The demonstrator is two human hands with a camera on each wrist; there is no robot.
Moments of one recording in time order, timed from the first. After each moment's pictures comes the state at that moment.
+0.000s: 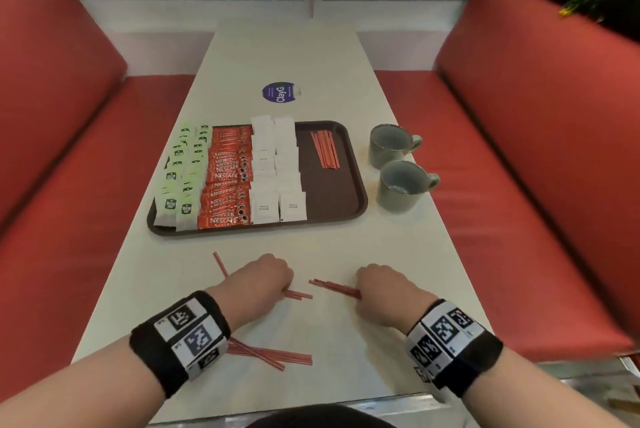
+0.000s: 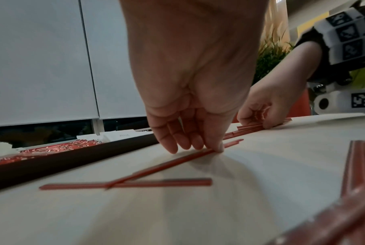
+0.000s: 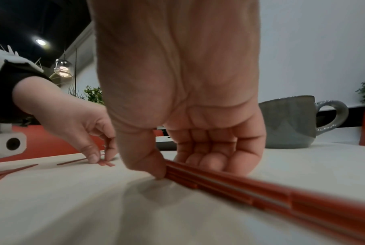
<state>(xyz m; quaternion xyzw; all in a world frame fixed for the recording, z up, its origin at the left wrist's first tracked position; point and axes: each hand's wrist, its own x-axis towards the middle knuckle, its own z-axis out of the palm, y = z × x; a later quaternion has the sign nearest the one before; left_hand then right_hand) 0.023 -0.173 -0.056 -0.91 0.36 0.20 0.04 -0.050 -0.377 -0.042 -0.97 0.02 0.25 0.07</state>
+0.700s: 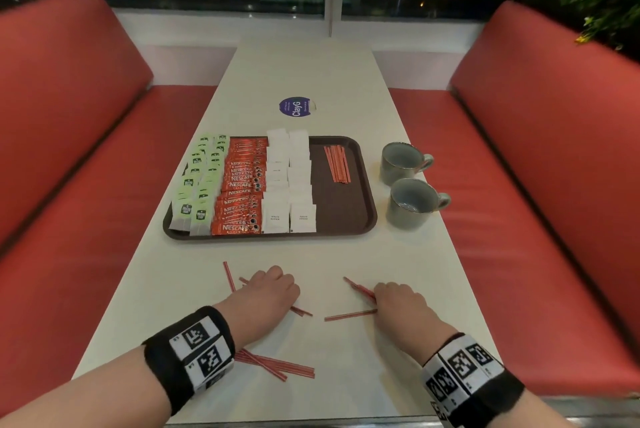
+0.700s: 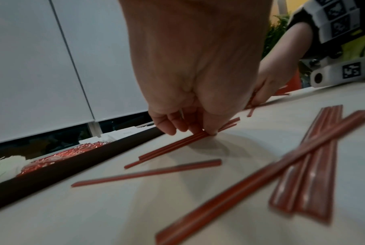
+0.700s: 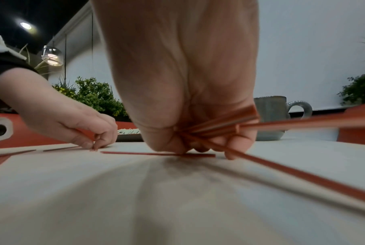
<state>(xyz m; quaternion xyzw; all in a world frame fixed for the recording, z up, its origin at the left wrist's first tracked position) 0.013 -0.156 -0.068 -0.88 0.46 0.07 0.10 -0.058 -0.394 -0.065 -0.98 0.02 0.20 0.02</state>
